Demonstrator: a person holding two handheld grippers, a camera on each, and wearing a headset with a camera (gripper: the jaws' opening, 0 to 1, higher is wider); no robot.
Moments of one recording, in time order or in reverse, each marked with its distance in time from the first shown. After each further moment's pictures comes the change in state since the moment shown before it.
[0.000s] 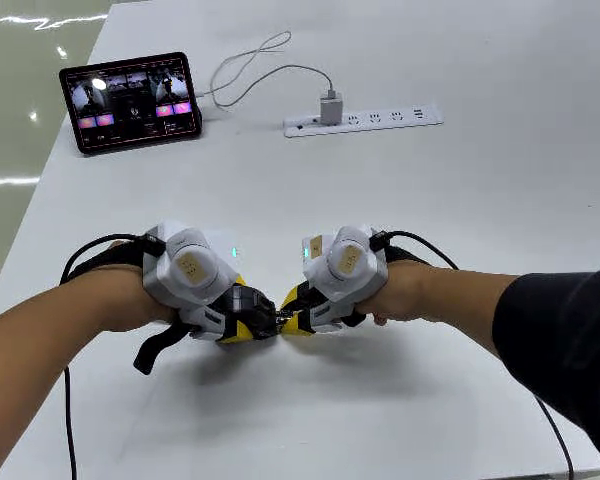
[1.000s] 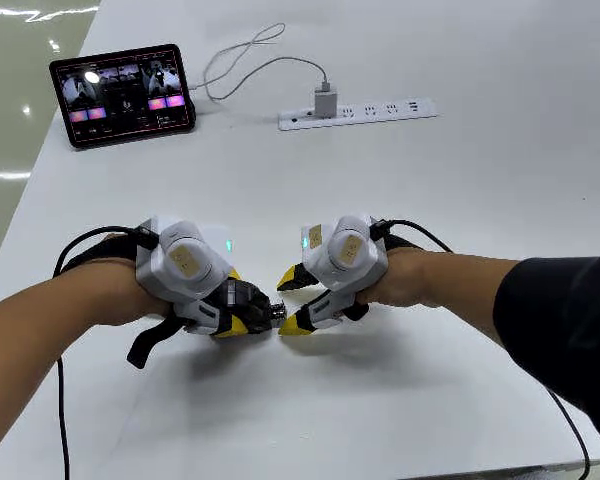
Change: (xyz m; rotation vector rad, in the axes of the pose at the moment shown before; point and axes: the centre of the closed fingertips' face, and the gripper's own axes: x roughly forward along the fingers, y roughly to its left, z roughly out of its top) left arm 0.002 0.001 0.000 0.003 0.014 -0.009; right arm -0.003 -0.009 0.003 -0.031 -0.012 -0.012
